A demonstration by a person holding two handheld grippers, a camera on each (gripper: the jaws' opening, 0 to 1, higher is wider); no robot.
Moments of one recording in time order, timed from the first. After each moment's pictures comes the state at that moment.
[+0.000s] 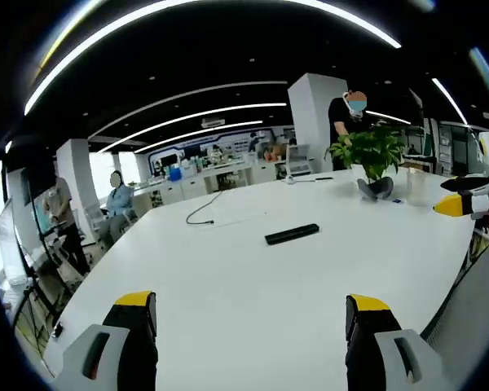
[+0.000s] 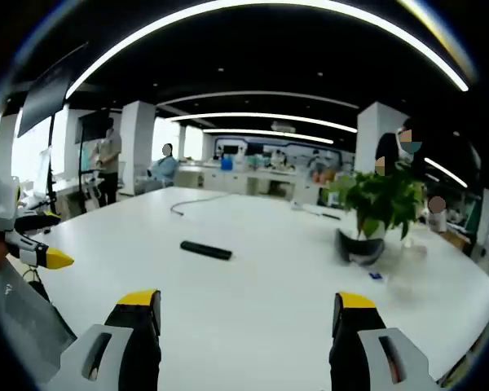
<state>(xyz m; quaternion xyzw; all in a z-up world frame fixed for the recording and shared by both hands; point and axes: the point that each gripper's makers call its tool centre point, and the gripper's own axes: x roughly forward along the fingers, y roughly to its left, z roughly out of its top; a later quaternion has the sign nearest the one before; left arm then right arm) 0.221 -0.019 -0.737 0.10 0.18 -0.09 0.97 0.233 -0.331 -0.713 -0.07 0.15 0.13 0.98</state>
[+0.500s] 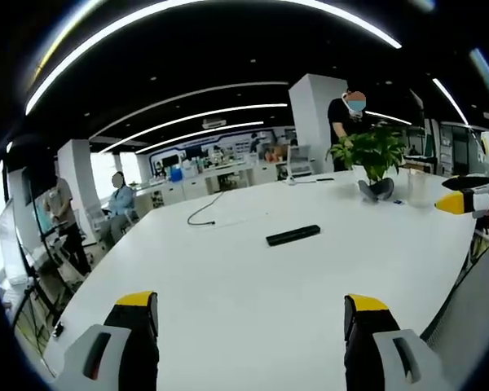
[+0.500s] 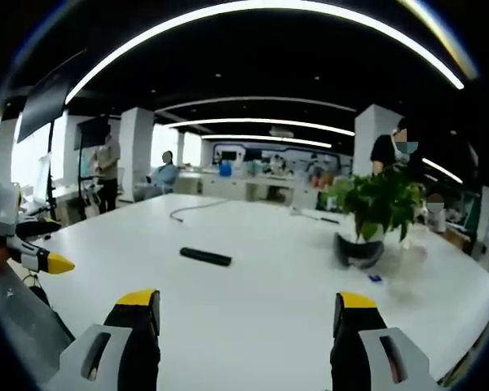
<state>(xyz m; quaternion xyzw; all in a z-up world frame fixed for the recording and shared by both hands) 0.221 -0.017 -0.733 0.09 0.17 -0.09 0.98 0.232 -0.334 -0.707 -0.06 0.14 0.13 0.98</state>
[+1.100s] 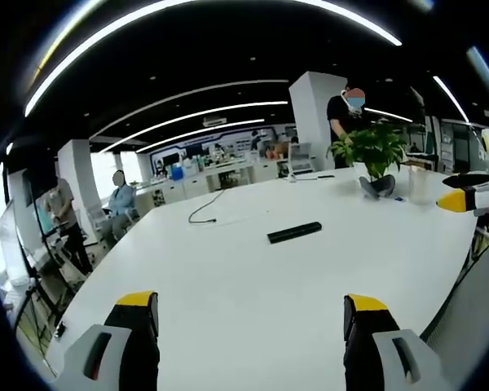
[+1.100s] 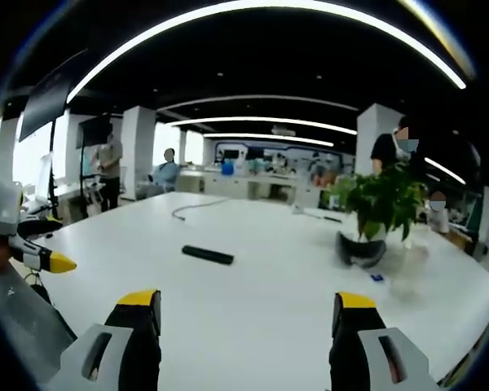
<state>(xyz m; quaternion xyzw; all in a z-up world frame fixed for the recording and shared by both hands) 0.221 -0.017 -0.736 0.10 0.18 -0.08 0.98 0.232 -0.332 -0.709 -0.06 0.14 0.13 0.98</state>
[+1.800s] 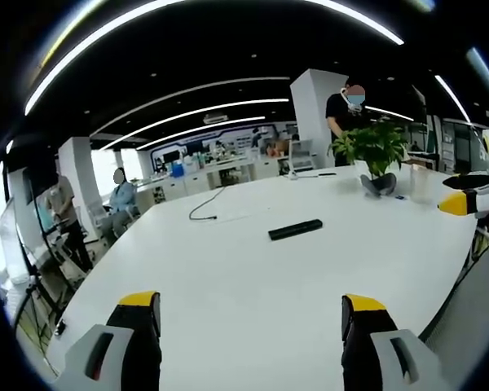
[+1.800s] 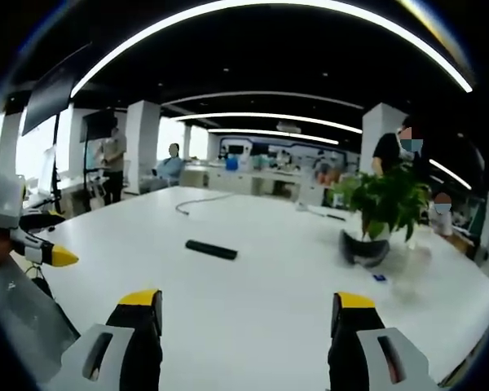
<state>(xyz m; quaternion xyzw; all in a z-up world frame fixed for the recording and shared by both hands) 0.220 -0.015 -0.738 0.10 0.18 -0.08 0.97 0.231 -0.327 -0.713 -0.07 0.15 0.14 0.98</state>
